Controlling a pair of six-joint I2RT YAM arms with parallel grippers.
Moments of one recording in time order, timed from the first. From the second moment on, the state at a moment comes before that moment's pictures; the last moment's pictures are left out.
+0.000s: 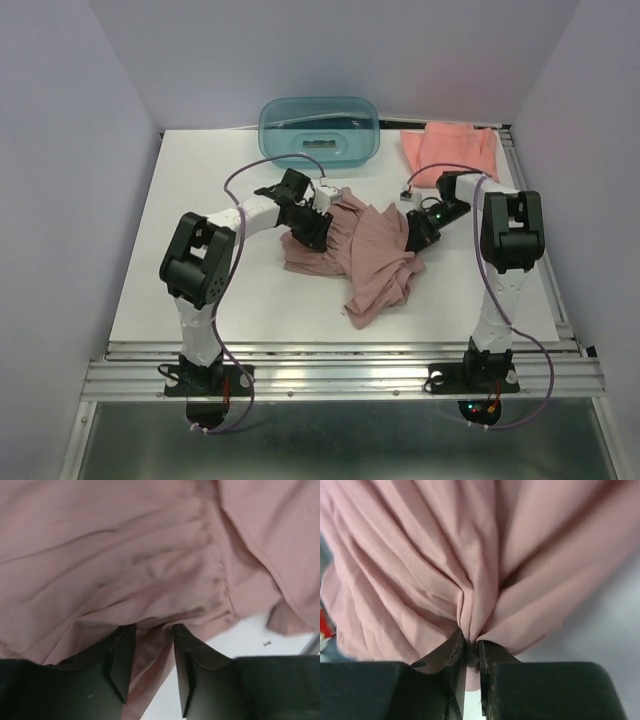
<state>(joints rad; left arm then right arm) -0.52 1.86 1.25 -0.45 0.50 0.16 0.03 2.17 1.55 -1.10 -0.78 -0.65</state>
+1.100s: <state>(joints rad) -0.82 1.41 1.15 -0.51 0.28 0.45 0.14 1.63 0.97 -0.71 -0.84 -0.01</state>
